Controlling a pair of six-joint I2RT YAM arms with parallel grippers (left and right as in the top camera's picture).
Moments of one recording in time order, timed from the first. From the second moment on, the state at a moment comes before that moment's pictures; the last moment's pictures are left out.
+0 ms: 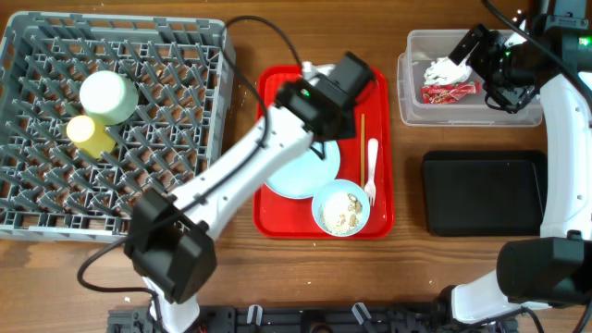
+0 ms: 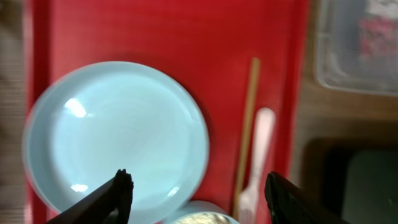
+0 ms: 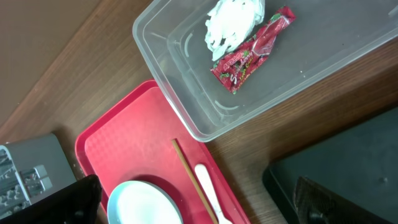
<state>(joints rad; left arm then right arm) -0.72 1.91 1.73 -1.00 -0.13 -0.79 -0.13 1.72 1.82 -1.21 -0.16 0.55</state>
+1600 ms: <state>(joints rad) 0.08 1.68 1.73 -1.30 -0.15 -0.78 0.88 1.85 1.21 -1.02 0.14 0.84</state>
